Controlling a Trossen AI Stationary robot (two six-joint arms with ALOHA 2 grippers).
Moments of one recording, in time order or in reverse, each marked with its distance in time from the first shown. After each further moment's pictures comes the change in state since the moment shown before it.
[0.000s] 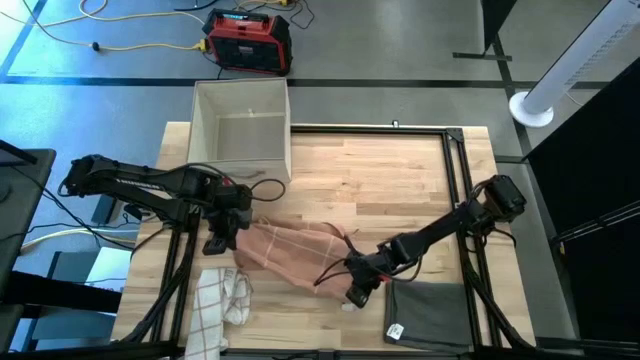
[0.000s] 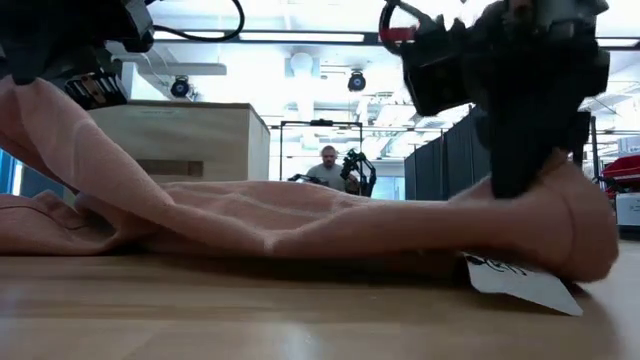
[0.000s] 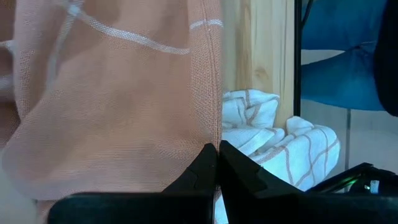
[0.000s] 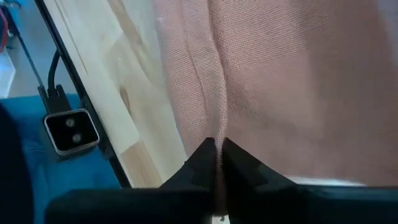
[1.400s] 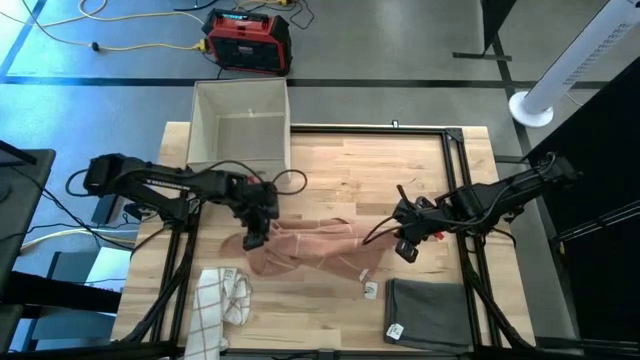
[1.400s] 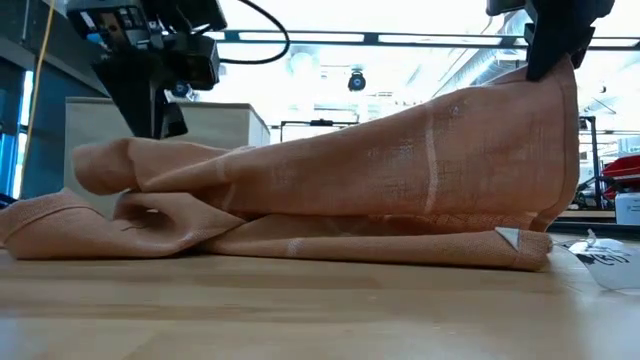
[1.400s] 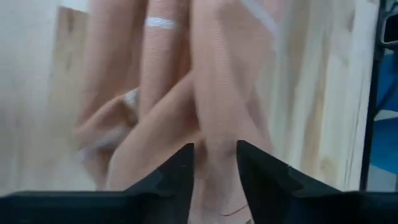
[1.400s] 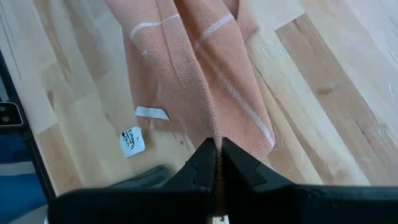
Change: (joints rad) left arm 0.066 0.244 0.007 0.287 -0.160 -0.066; right arm -0.067 -0.517 -0.005 -0.644 0.272 -0.266
